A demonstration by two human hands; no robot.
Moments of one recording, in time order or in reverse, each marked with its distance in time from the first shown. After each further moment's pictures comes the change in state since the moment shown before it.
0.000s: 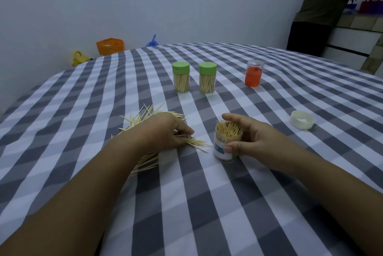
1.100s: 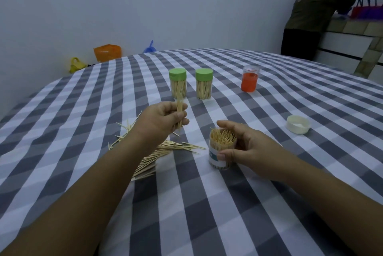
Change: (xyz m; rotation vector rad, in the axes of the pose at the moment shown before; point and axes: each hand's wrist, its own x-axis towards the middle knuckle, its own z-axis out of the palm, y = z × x) left_hand -0.004 0.023 -0.007 -1.121 0.351 -0.188; right_hand 0.001 0.004 0.006 -0.089 0.028 0.011
